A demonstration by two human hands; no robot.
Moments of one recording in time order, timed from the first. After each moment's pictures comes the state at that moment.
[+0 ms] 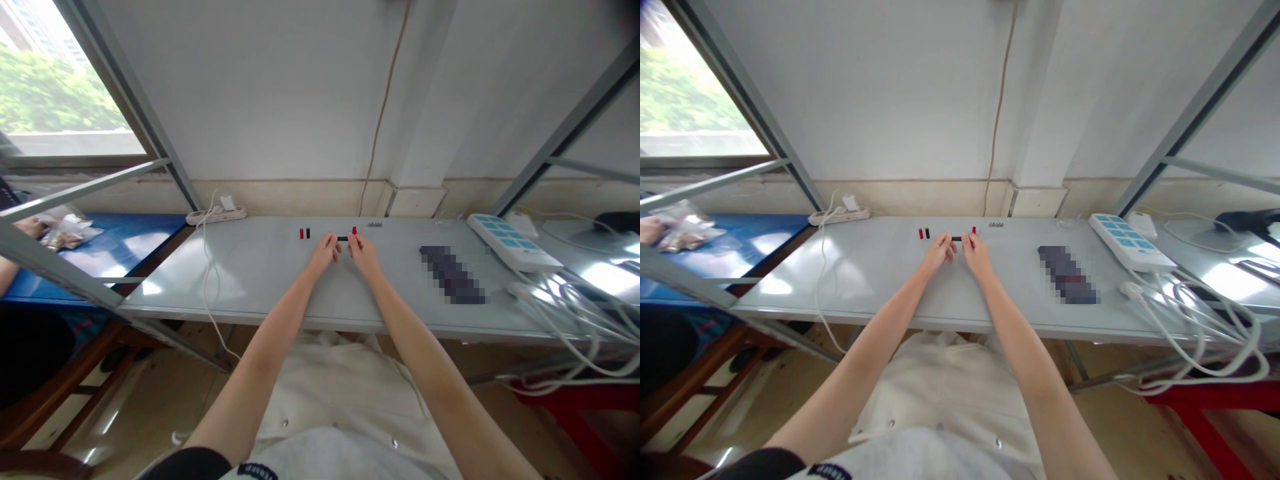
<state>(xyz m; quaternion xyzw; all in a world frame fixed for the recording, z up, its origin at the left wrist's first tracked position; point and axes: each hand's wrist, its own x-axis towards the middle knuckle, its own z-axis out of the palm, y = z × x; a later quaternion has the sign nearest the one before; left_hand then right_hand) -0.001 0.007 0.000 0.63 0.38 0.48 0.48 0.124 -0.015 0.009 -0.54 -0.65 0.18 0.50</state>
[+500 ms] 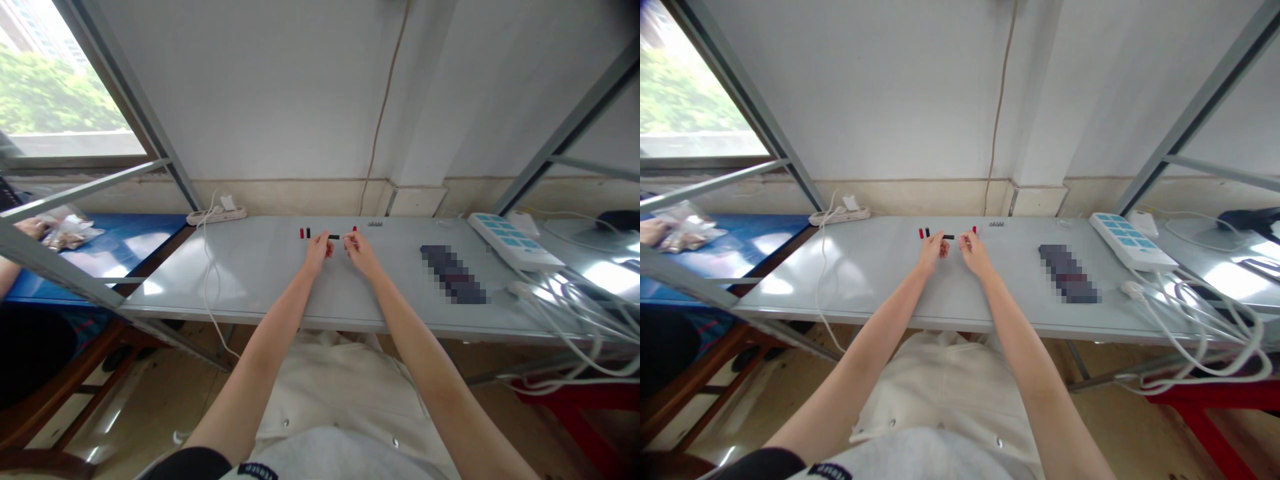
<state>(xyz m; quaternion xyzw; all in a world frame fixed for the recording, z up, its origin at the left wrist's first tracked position) -0.004 0.005 0.008 0.52 0.44 0.54 0.50 0.127 -0.006 -0.001 -0.47 -0.70 0.22 0.49</state>
